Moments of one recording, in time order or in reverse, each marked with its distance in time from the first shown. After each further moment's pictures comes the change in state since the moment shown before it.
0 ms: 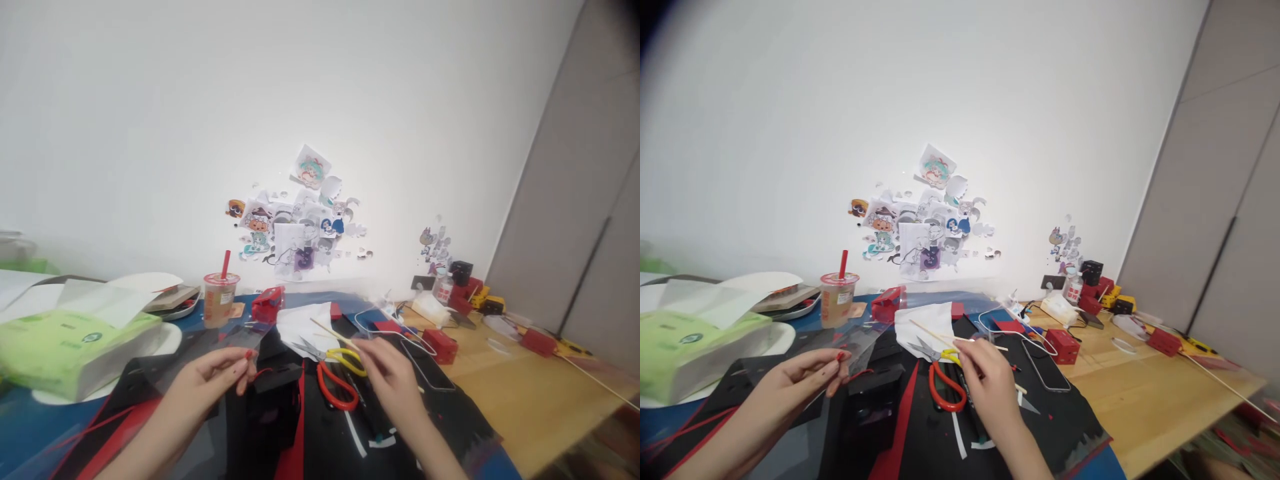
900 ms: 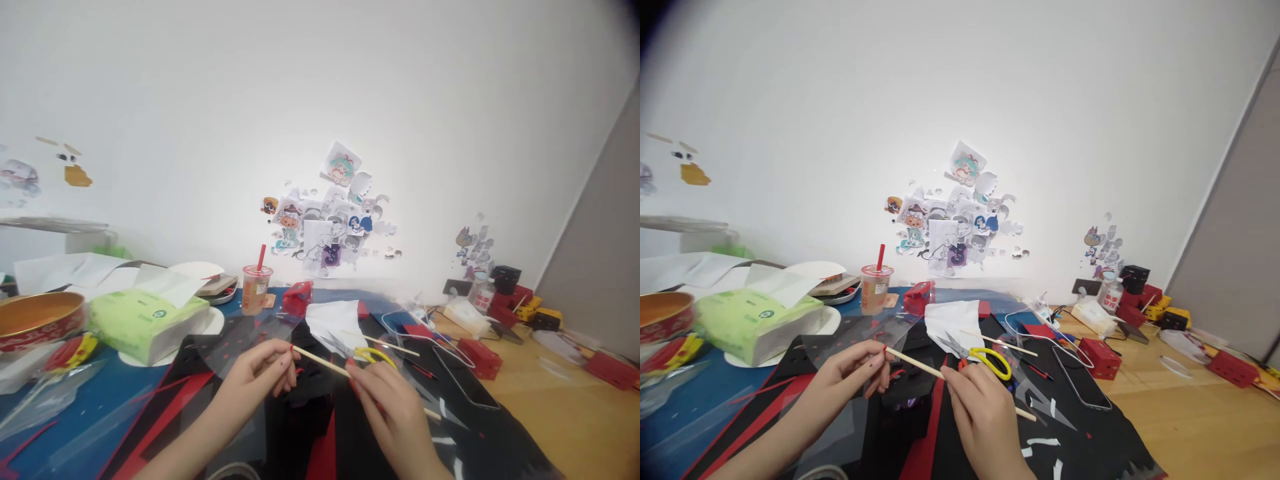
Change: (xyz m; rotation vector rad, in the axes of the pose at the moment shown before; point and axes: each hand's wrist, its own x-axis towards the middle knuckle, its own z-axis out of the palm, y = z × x) left_hand -0.011 0.008 0.007 0.134 -0.212 0.093; right_hand -0.017 -0.041 0.039 -0.036 -0.047 -0.269
